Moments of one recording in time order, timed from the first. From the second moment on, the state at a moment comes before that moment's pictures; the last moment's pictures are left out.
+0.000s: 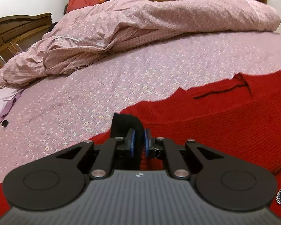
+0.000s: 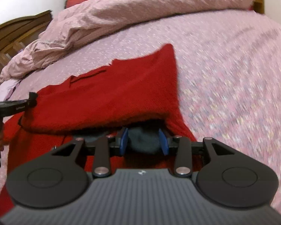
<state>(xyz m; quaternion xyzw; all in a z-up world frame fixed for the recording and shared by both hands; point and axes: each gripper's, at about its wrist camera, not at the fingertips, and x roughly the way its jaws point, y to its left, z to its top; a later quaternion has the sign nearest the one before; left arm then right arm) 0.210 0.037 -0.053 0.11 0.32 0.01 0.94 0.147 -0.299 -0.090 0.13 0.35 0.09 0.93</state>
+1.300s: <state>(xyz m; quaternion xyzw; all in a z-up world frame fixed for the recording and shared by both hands) 0.183 0.052 -0.064 0.13 0.33 0.01 0.93 0.209 -0.306 -0.078 0.10 0.33 0.09 0.94</state>
